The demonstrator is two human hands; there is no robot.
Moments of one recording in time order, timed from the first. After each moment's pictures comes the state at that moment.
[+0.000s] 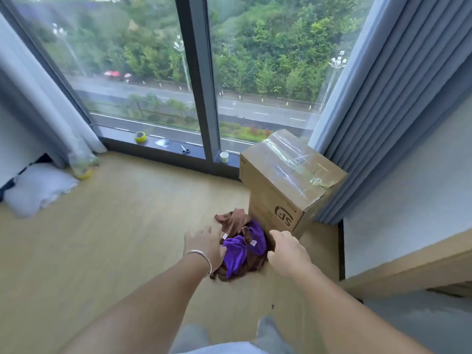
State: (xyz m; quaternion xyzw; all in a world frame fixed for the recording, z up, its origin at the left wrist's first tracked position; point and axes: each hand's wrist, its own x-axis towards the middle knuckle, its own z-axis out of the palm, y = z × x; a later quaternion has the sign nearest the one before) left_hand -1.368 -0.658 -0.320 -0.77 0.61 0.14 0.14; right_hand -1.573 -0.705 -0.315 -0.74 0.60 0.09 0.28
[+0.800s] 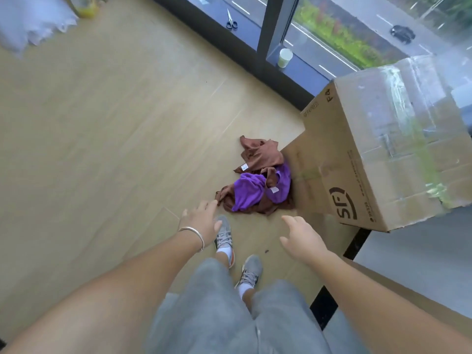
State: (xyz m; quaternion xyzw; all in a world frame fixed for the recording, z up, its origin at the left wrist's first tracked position) left_hand -1.272 -0.704 -0.554 -0.81 0.42 0.40 0.10; right_hand -1.488 -0.837 -0.514 -0.76 0.47 0.33 0.31
